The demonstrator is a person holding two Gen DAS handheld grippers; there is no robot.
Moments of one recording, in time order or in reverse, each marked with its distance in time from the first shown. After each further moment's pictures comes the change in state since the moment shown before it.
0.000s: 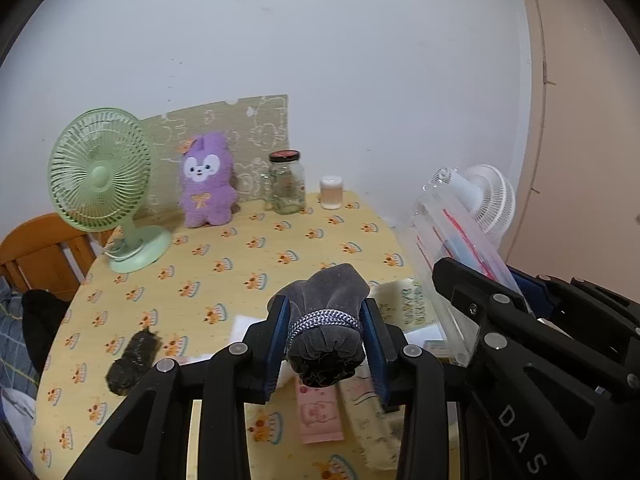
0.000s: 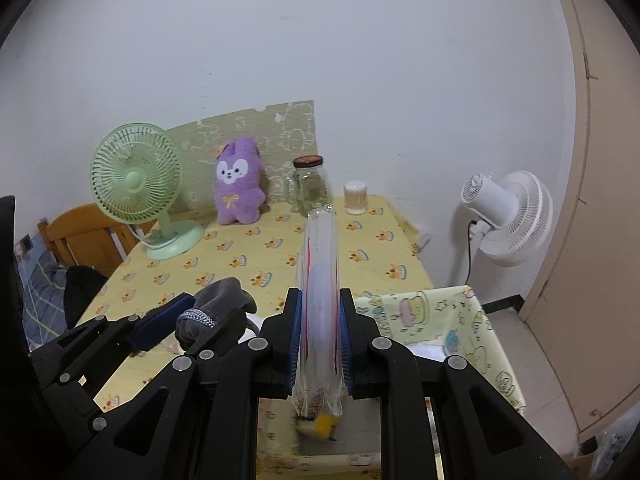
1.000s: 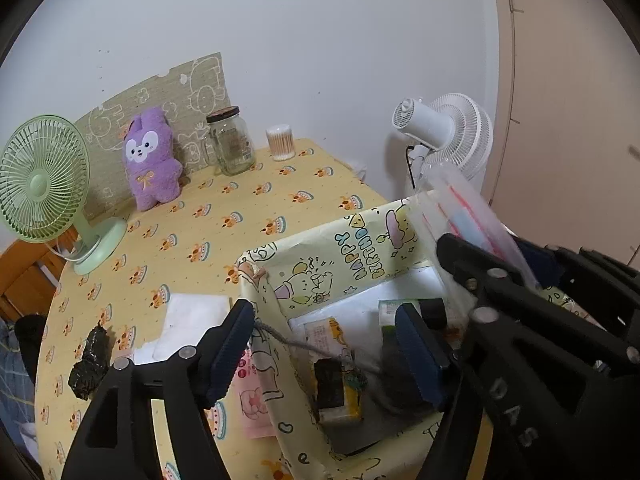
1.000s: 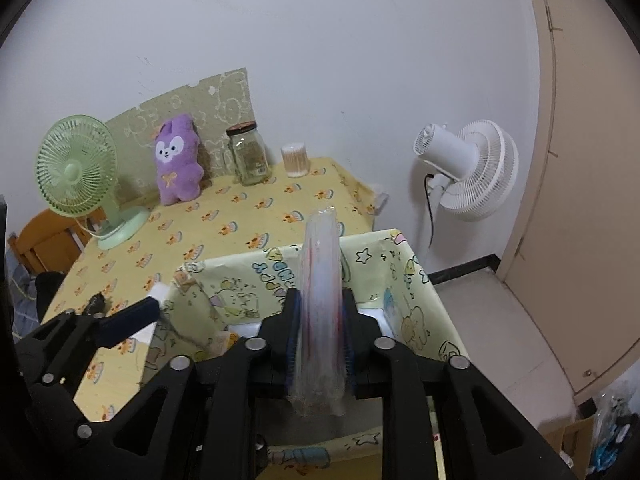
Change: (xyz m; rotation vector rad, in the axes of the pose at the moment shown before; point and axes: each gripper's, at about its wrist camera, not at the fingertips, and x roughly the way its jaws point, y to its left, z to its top) left arm 0.051 -0.061 -0.017 0.156 0.172 -0.039; right arm 0.036 -0.065 -0.032 0.097 0.093 -0.124
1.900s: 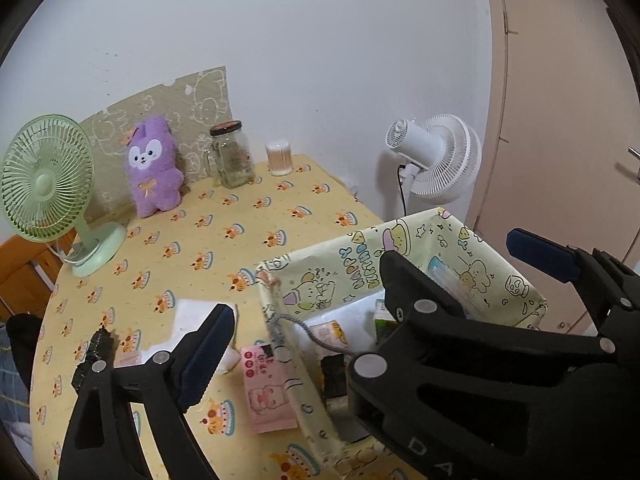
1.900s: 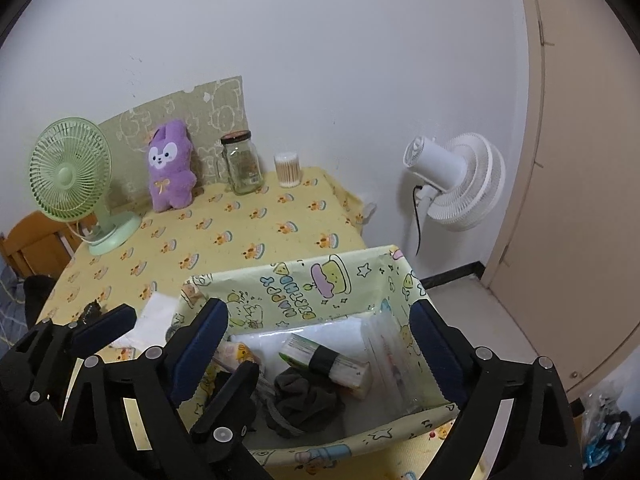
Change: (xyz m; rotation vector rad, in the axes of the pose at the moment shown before) left arm -0.026 0.018 0.001 -0.028 -0.053 -0.048; right arm -0.020 0.023 0.006 -0.009 -0.034 -0.051
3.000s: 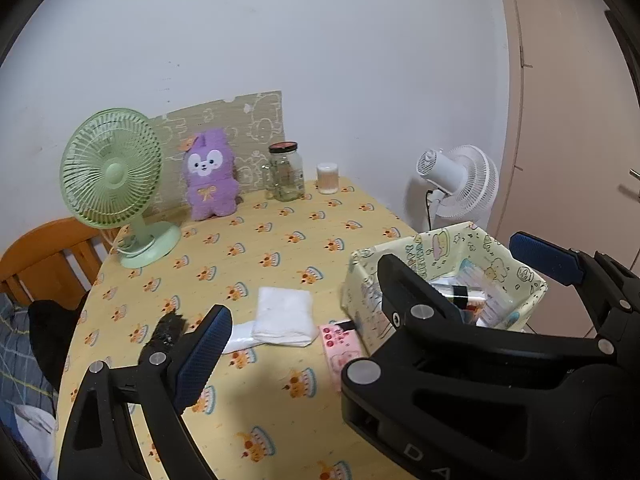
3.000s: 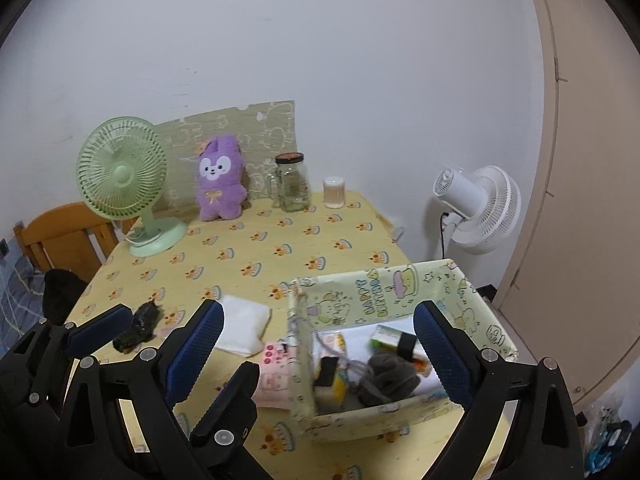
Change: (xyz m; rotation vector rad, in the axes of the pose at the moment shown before) left arm -0.075 0.065 -0.033 -0.052 -0.096 0.059; right arm -0.061 0.083 -0.012 -0.057 -0.079 0.051
